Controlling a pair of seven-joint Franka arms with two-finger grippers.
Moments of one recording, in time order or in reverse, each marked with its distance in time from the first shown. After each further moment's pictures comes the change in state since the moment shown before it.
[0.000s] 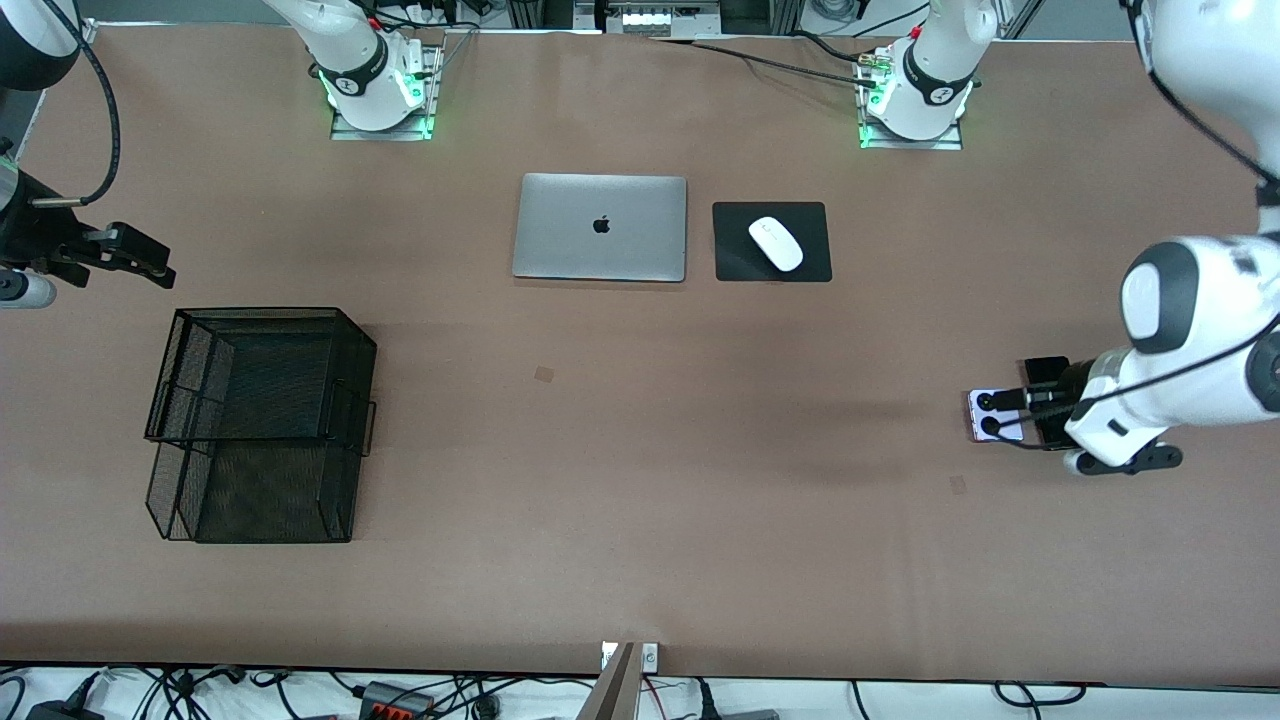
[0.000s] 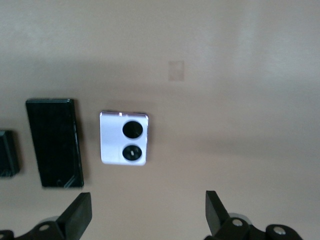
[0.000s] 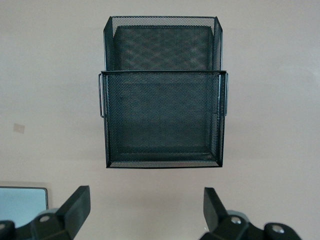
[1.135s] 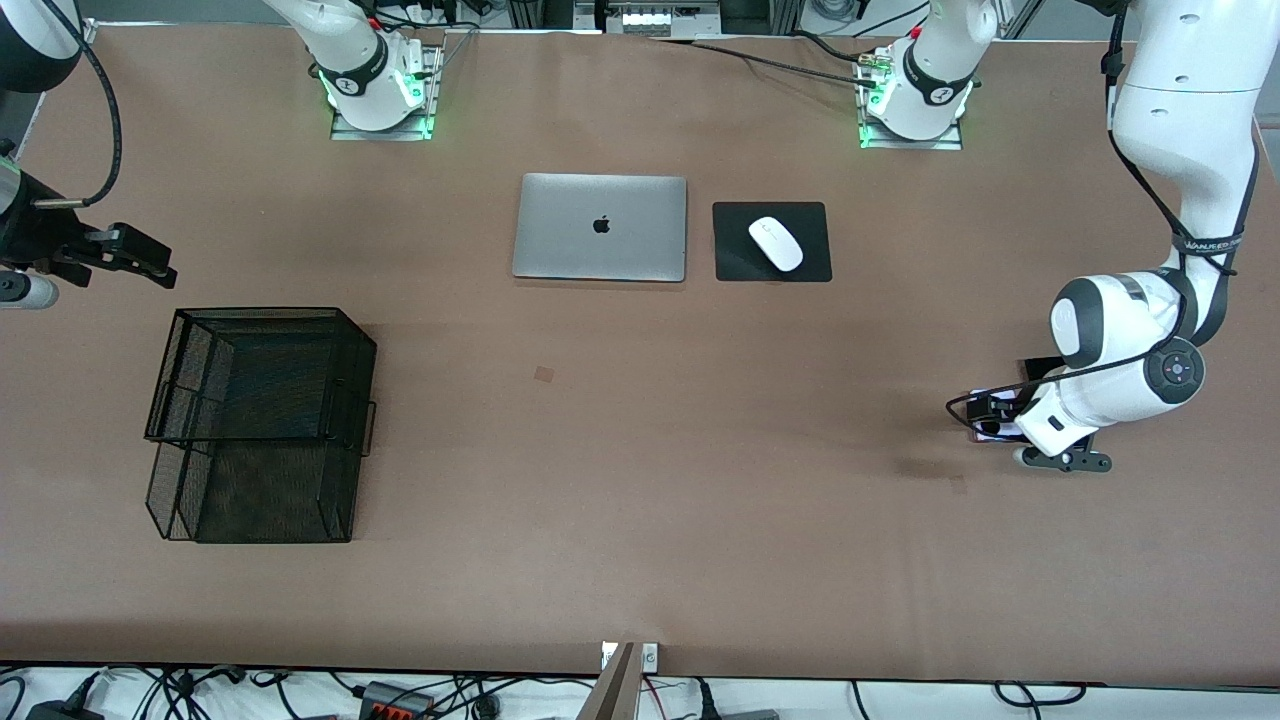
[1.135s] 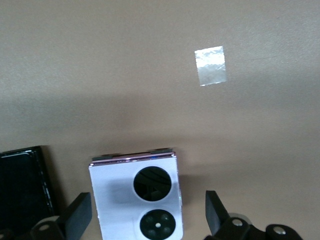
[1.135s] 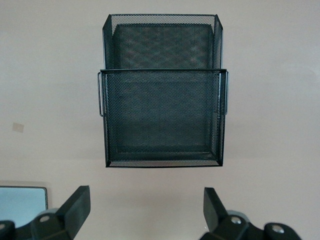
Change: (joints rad) left arm 0.040 0.069 0.009 -0.269 0.000 0.462 0.219; right arm 0.000 0.001 -0.001 -0.006 0.000 0.001 0.000
